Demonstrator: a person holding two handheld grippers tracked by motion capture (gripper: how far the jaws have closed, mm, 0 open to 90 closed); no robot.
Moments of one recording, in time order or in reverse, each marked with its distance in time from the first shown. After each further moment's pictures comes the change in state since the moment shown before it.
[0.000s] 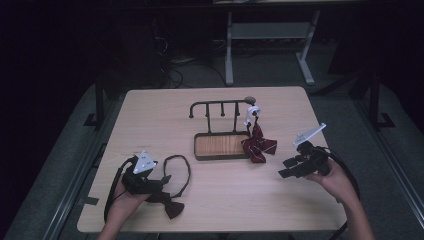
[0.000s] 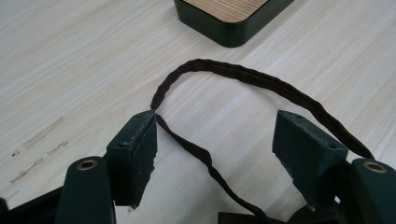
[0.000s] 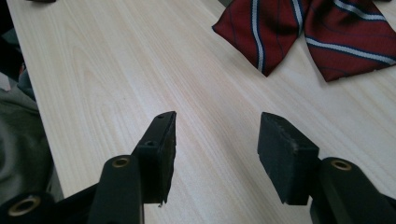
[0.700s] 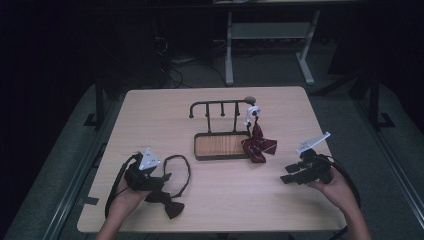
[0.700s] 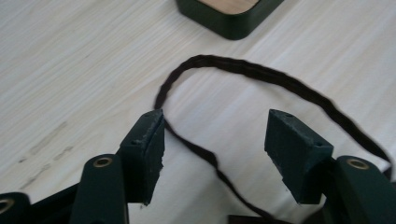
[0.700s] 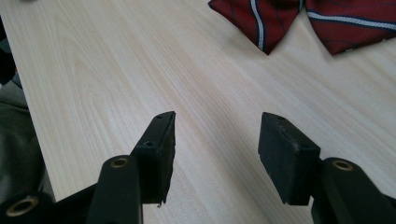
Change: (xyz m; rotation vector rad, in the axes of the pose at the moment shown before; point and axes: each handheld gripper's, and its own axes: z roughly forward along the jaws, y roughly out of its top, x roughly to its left) left arm 0.007 0.012 0.007 0.071 0.013 0.046; right arm 0.003 -0.023 0.006 -0.030 -0.021 0.036
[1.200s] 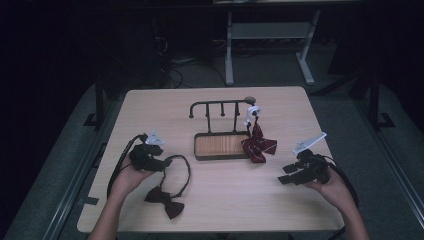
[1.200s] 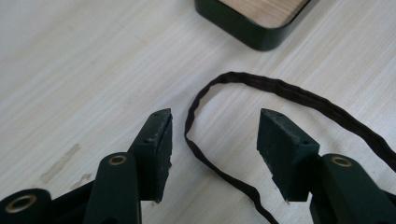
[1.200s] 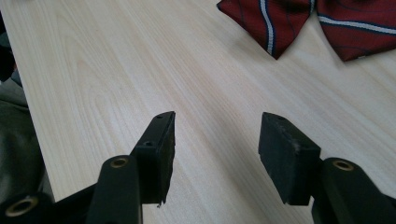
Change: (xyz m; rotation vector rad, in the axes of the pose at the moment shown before) left arm 0.034 0.035 0.026 0.137 -0.093 -0.023; right arm 0.005 0.005 0.005 0.016 0.004 -0.016
